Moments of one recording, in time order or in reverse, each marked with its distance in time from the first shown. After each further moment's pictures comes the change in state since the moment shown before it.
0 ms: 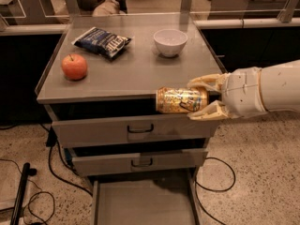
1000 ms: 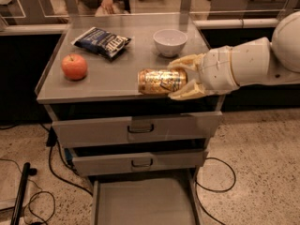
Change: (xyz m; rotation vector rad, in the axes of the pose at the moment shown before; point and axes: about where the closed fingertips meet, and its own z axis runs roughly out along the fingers) arm -0.016 -0.049 0.040 -0.006 -0.054 -0.039
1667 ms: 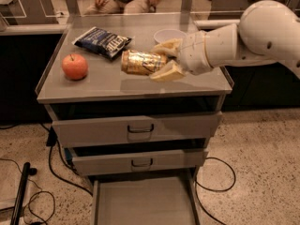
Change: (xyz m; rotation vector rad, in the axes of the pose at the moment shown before) arm -0.010 -0.058 0.056 0.019 -0.094 0.099
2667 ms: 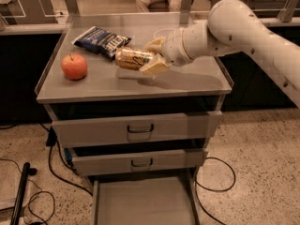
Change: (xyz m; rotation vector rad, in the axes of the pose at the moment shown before) arm 0.034 -0.041 0.062 -0.021 0.063 0.138
